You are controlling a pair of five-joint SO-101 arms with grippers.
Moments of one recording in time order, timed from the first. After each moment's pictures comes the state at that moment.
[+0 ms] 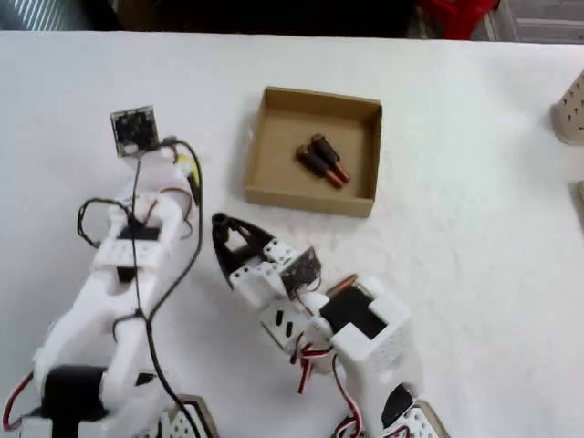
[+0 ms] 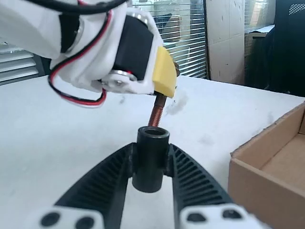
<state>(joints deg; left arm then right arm) -3.6 -19.0 59.0 1.0 14.3 -44.3 23.5 74.6 -89.5 -2.6</state>
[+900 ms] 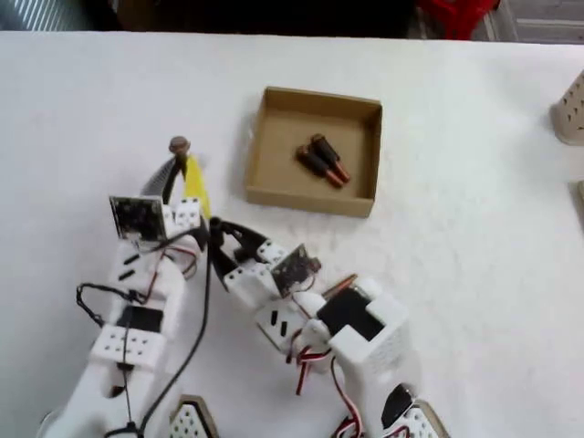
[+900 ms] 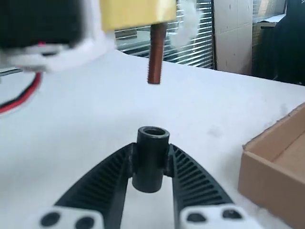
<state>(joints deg) 2.3 -54.2 88.7 -21.8 6.3 -45.6 23.5 72.9 -84.7 -2.6</state>
